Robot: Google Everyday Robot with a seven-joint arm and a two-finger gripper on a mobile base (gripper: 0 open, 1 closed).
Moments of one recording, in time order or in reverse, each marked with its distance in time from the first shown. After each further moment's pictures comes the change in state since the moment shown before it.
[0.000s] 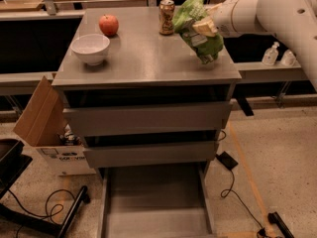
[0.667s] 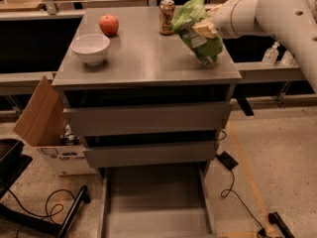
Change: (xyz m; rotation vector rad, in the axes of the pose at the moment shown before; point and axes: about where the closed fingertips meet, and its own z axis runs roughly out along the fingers) arm 0.004 -0.001 0.005 -0.002 -0.003 0.002
